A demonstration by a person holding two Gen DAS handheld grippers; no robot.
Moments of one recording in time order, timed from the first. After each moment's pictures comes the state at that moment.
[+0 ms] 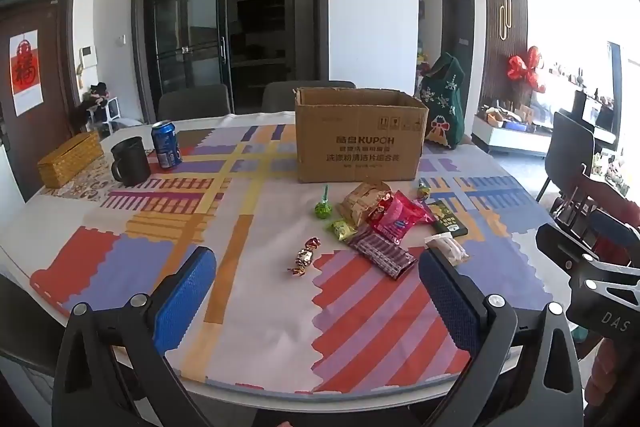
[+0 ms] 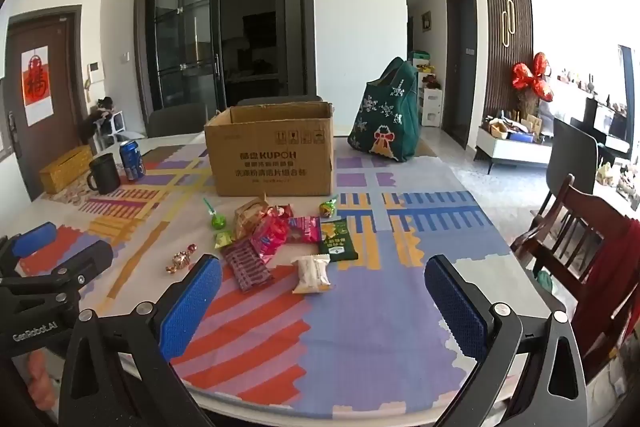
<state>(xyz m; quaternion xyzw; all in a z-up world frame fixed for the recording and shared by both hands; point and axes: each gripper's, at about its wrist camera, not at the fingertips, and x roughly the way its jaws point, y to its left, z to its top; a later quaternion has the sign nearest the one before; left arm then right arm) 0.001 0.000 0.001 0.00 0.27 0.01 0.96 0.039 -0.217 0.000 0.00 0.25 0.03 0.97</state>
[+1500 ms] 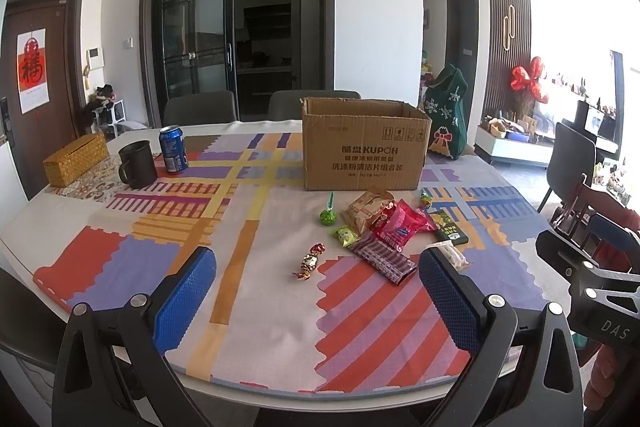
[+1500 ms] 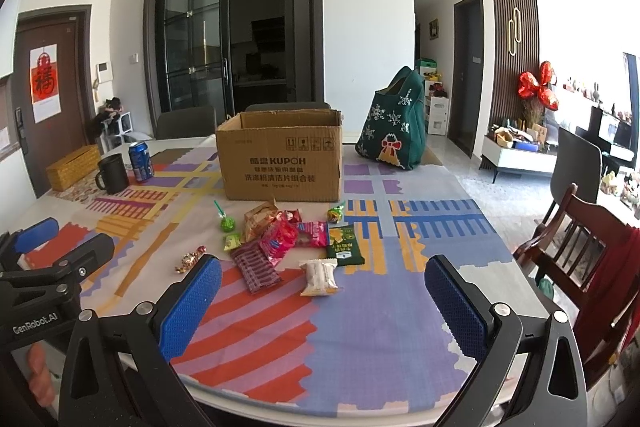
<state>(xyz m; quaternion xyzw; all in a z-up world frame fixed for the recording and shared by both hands) -0.009 0.005 0.008 -0.01 0.25 0.01 0.97 0.031 -0.213 0.003 0.00 0.24 0.04 0.97</state>
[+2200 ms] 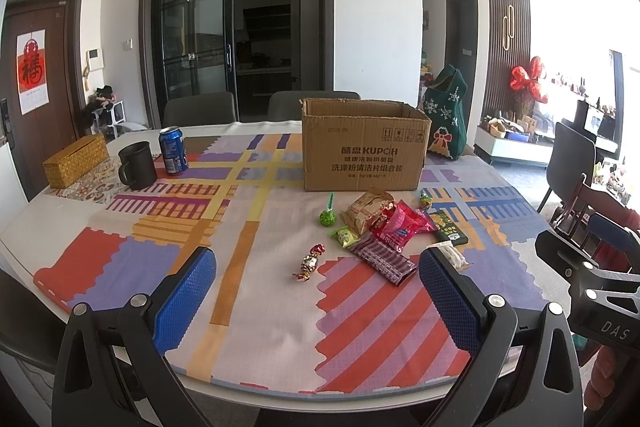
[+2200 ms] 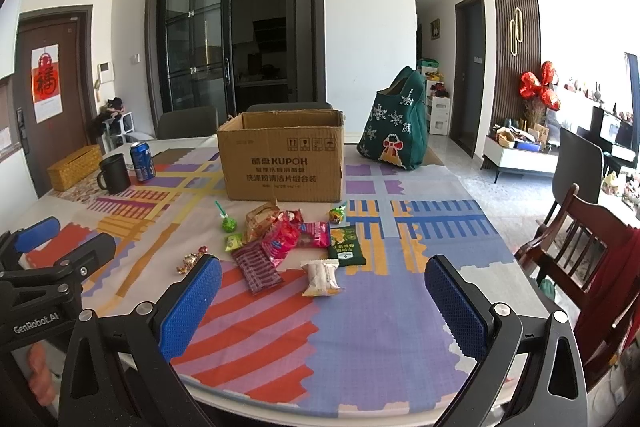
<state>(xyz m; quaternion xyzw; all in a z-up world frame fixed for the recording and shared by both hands) -0.010 0.005 0.009 -0.01 0.25 0.01 0.97 0.031 -0.212 0.004 0.00 0.24 0.04 0.97</state>
